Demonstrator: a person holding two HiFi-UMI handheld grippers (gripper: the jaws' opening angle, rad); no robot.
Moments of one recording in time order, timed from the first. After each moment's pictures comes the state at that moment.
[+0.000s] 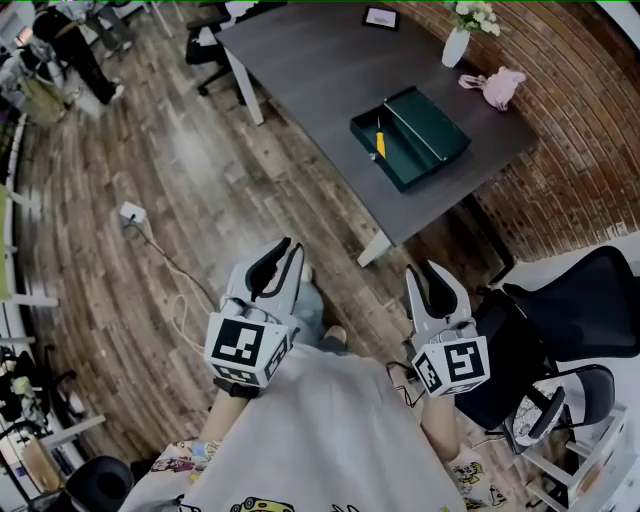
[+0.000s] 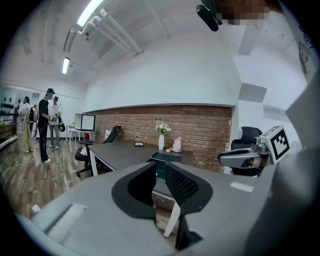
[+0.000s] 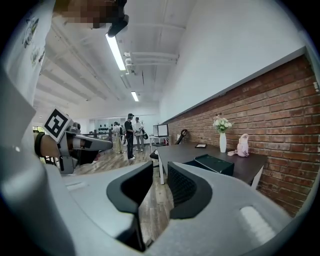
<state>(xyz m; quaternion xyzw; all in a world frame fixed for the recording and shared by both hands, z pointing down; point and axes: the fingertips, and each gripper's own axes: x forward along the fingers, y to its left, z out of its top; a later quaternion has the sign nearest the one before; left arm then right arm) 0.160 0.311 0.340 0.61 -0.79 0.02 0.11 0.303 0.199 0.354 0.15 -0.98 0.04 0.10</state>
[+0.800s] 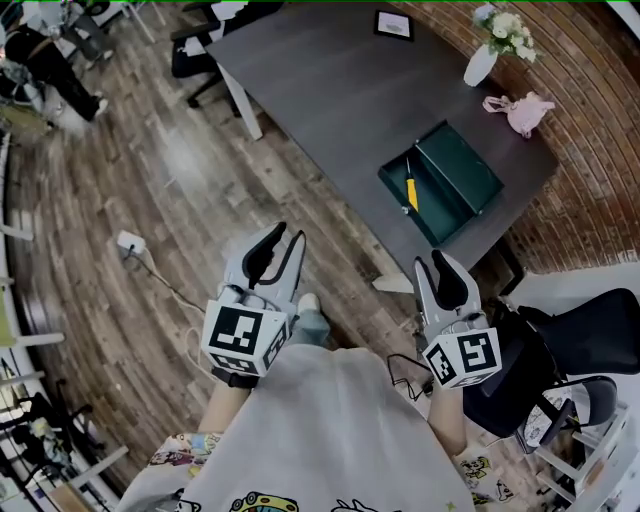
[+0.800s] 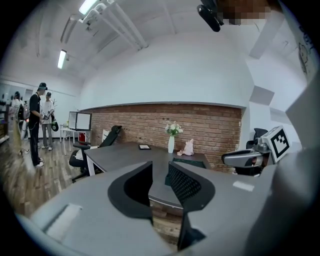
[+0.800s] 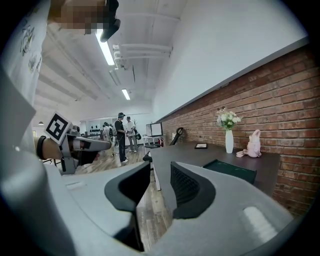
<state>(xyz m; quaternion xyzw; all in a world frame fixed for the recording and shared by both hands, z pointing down) -0.028 0.235 0.345 0.63 -0.77 0.03 0.12 0.140 0.124 0.361 0.18 -0.98 0.06 0.10</state>
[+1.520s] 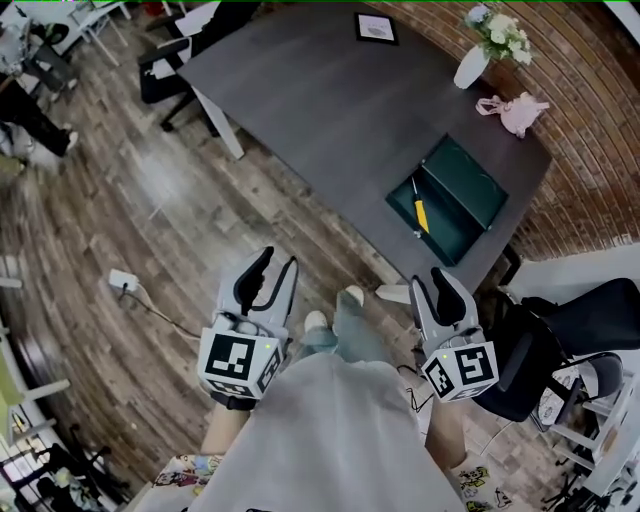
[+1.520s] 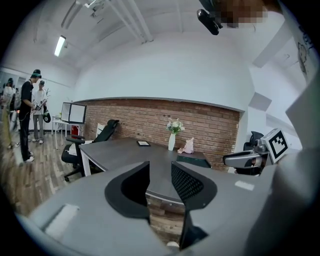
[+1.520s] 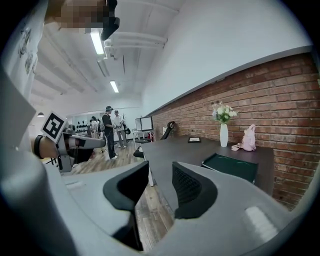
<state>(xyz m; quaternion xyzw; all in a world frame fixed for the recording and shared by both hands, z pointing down) -0.111 0.227 0.368 0.66 -0.74 0.02 0.14 0.080 0.121 0.381 0.25 -0.96 0.08 0.14</state>
